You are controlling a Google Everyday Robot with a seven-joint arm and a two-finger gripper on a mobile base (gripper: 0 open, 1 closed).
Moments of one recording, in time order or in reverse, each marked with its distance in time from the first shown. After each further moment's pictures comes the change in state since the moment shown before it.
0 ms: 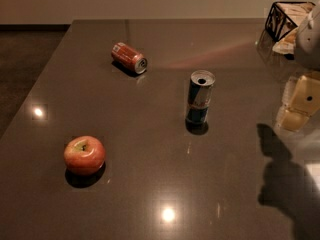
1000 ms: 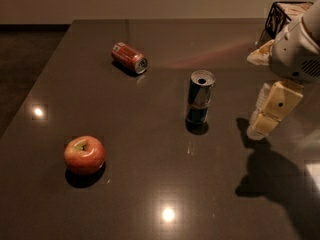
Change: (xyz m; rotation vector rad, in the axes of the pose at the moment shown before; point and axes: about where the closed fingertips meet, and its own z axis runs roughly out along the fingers) arm -0.033 0.006 0.032 -0.076 -0.164 -0.003
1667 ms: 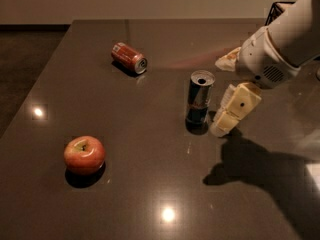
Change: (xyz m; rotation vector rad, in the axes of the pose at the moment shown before) arm -0.051 0.000 0.039 -0.071 -0.193 0.008
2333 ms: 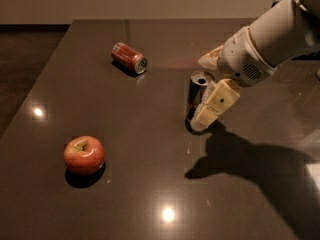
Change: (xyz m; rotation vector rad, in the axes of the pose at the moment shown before) arm -0.032 -0.004 0.023 -0.030 -0.103 -0.005
